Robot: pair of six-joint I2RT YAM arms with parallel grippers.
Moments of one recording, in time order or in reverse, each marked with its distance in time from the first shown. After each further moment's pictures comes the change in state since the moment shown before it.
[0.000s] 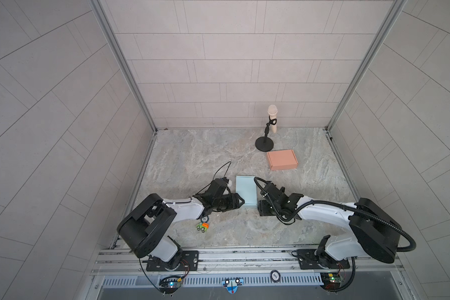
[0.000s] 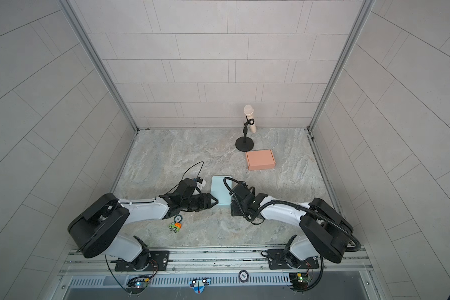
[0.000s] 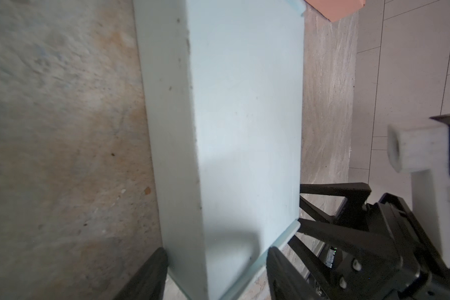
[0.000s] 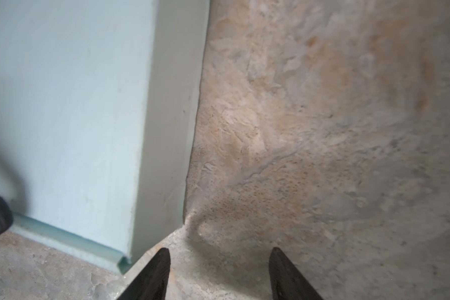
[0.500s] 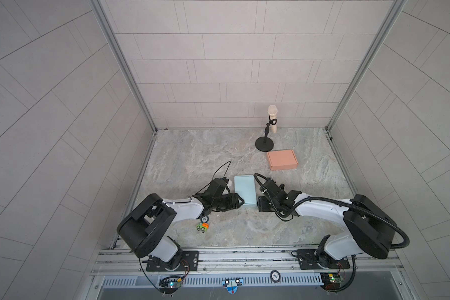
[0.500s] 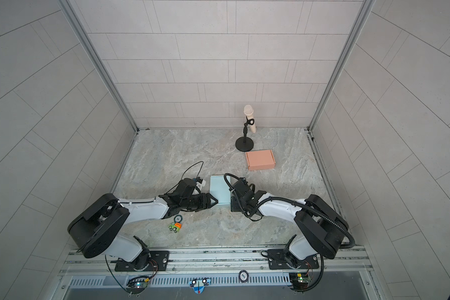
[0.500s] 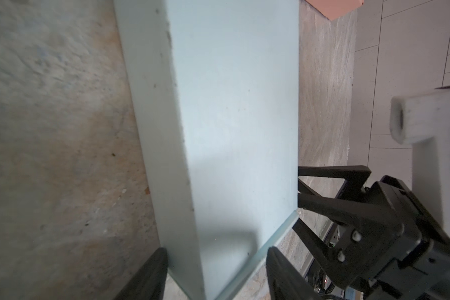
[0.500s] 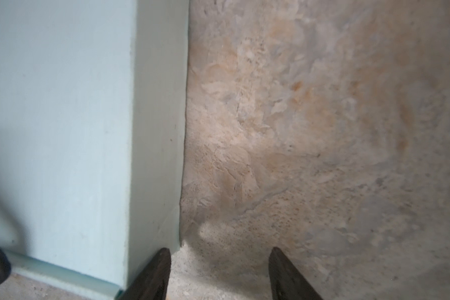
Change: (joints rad) left arm 0.010 0.000 0.000 0.000 0.012 0.006; right arm -0.024 0.063 0.037 0.050 0.014 -0.003
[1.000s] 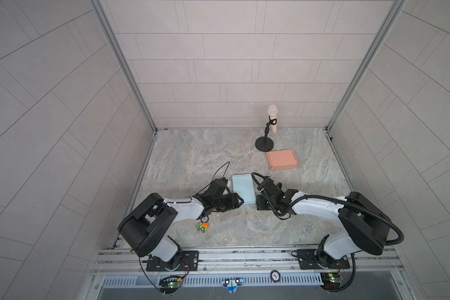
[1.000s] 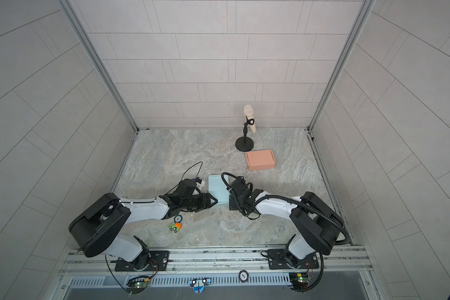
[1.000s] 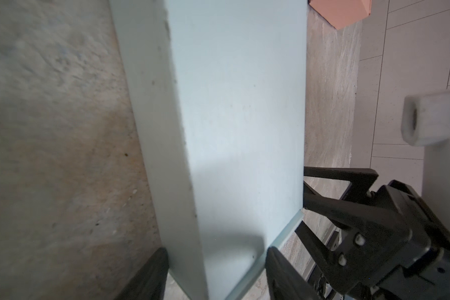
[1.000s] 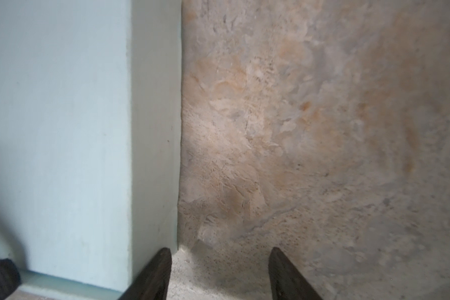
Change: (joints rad) left arm -0.009 0.010 -0.012 0.030 -0.023 -0.048; right arm 0.022 0.043 0.037 0.000 0.028 -0.005
